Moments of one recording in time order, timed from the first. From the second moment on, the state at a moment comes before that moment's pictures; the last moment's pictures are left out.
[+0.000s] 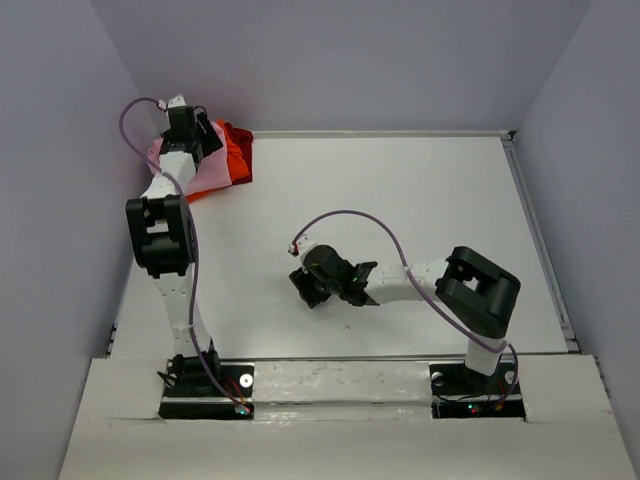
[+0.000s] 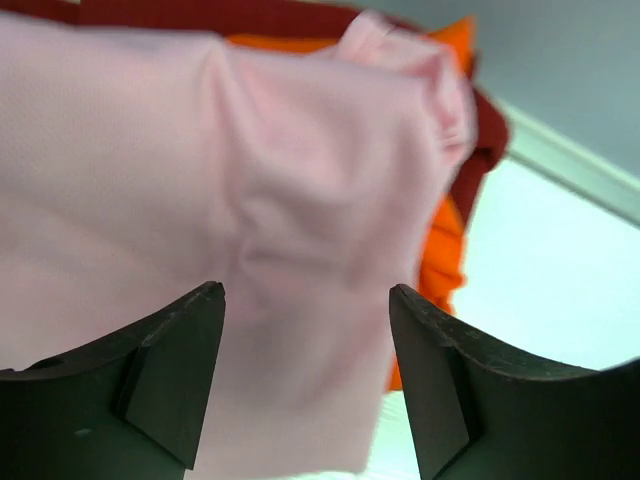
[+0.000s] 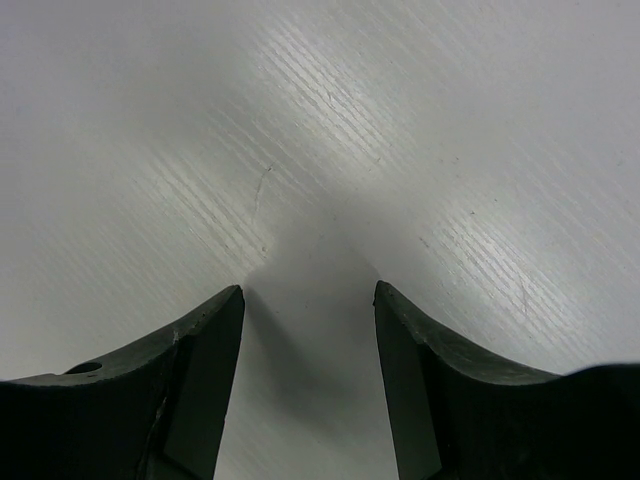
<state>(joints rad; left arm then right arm) 0.10 2.20 1.80 -0.20 -0.07 -0.38 1.06 1.84 1.01 0.06 0.08 0.25</state>
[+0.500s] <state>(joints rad) -0.29 1.40 1.32 0.00 -0.20 -0.32 1.06 1.79 0.93 0.12 0.07 0.30</state>
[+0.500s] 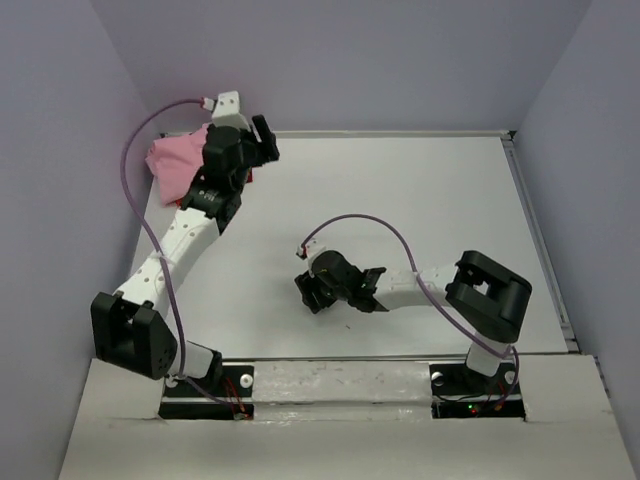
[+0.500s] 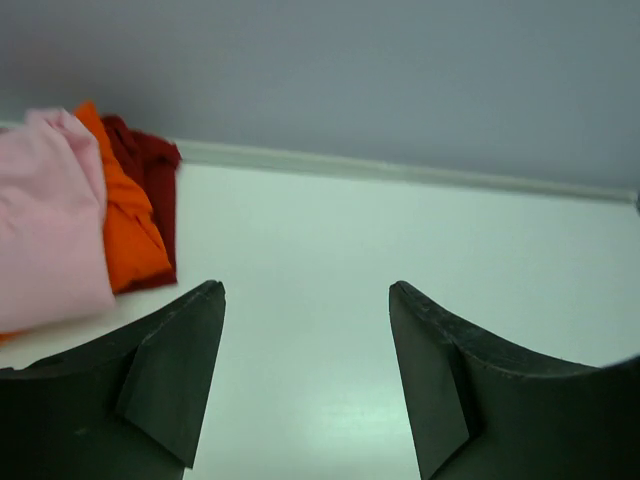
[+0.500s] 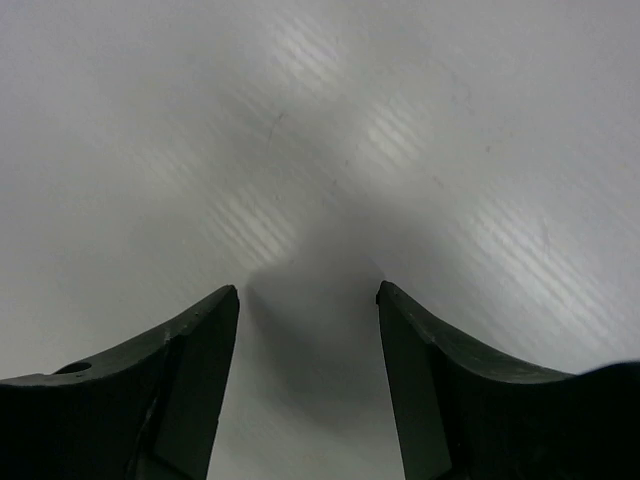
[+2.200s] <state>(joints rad) -0.57 1.04 0.79 -0.05 -0.37 -0.29 0.46 1.31 0.84 -0.30 0.33 0.49</state>
